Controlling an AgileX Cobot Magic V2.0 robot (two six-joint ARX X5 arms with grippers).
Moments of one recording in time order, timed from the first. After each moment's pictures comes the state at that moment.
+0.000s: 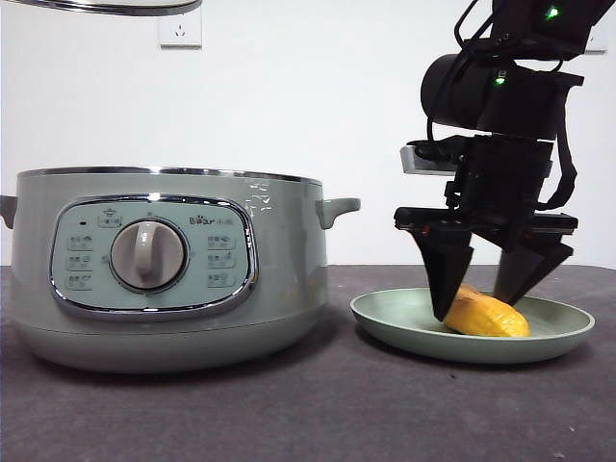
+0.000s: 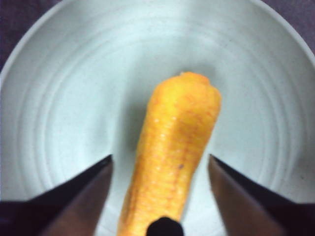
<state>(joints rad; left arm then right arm) -0.42 0.89 1.19 -0.66 -0.09 0.02 0.44 1.75 1.13 -0.58 0.03 0.07</state>
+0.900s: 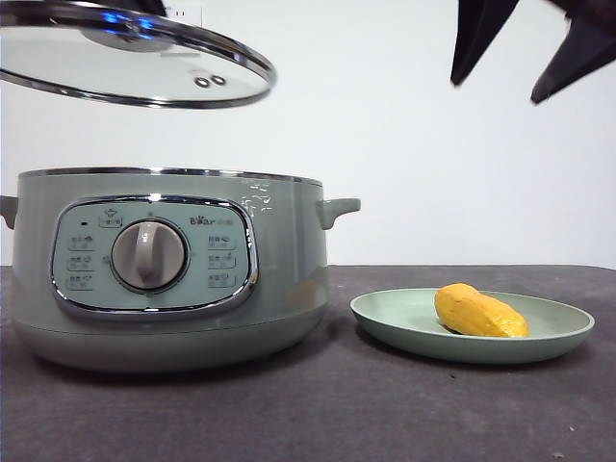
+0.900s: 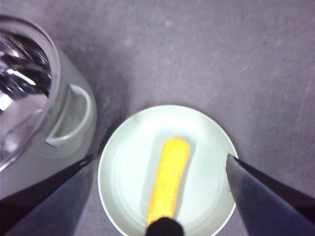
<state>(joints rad) -0.44 1.15 1.19 -0.56 0.03 -0.02 0.44 1.18 1.12 -0.67 0.03 0.09</state>
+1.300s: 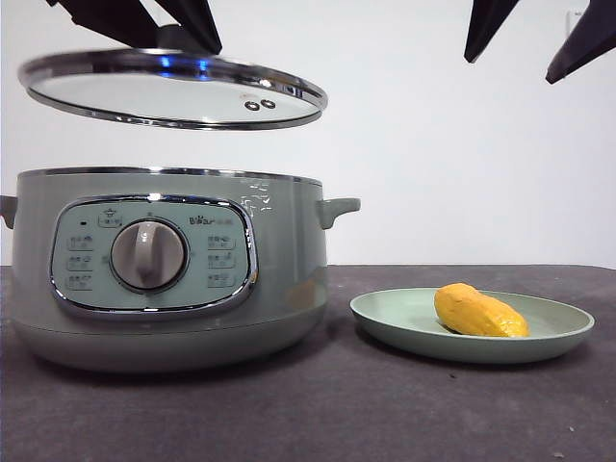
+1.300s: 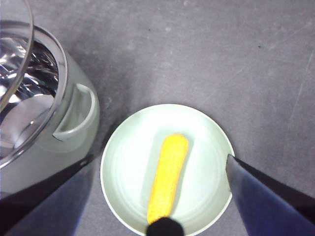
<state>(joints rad) -0.51 1.26 1.19 -0.47 0.02 -0.03 0.44 1.13 1.12 -0.71 0.03 0.09</state>
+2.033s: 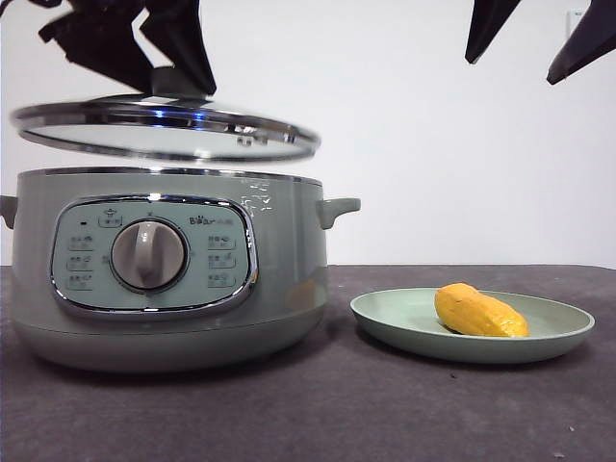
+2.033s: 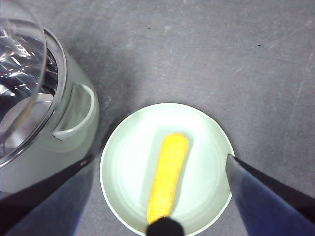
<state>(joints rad) -0.51 1.26 1.09 -0.42 0.00 -0.05 0.44 1.13 1.12 -0.71 0.03 0.09</state>
